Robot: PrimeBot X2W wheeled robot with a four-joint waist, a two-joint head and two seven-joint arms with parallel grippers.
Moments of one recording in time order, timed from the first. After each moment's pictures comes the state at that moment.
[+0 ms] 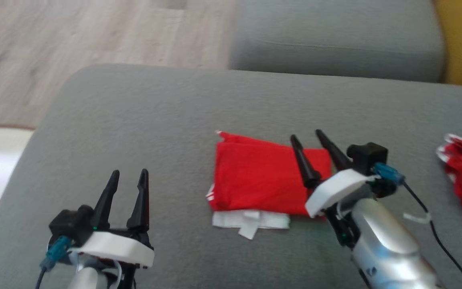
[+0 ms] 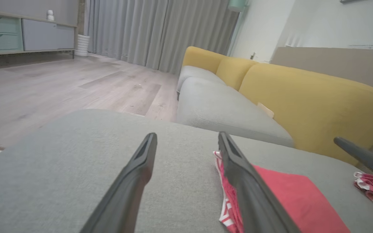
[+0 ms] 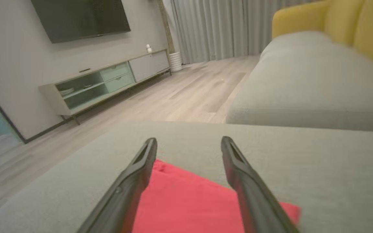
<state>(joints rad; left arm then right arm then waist) -0.01 0.05 -0.15 0.20 -0.29 -0.11 -0.26 -0.48 -0.06 0.46 0.79 0.47 0.13 -0.25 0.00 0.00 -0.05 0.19</state>
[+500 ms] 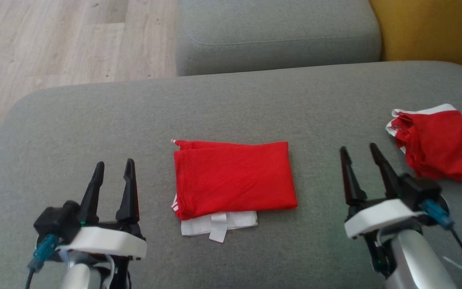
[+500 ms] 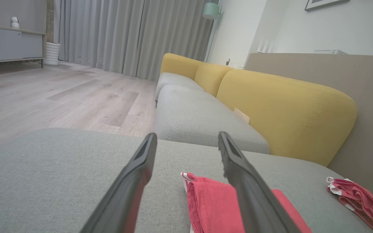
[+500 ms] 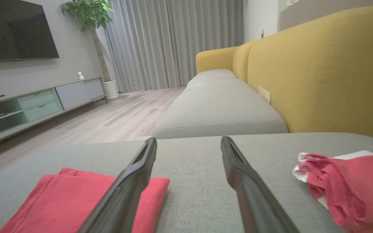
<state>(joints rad) -0.01 0.05 -0.12 0.13 -0.31 -0.05 -0.26 -0.20 -0.05 0.12 0.45 0.17 0.13 -0.25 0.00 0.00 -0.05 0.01</state>
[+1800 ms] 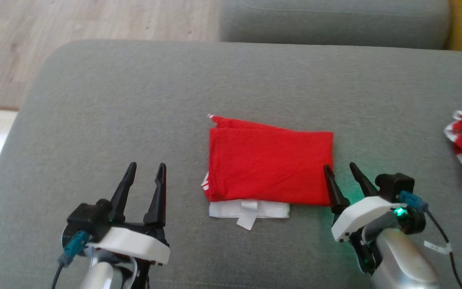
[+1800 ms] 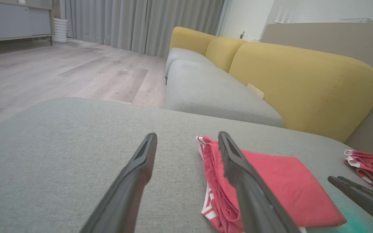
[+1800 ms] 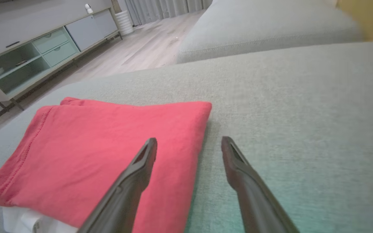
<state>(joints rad) -0.02 0.05 -0.23 0.15 -0.28 -0.06 -0.26 -0.31 -0.05 0.19 0.74 0.26 0.13 -0.21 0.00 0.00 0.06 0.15</state>
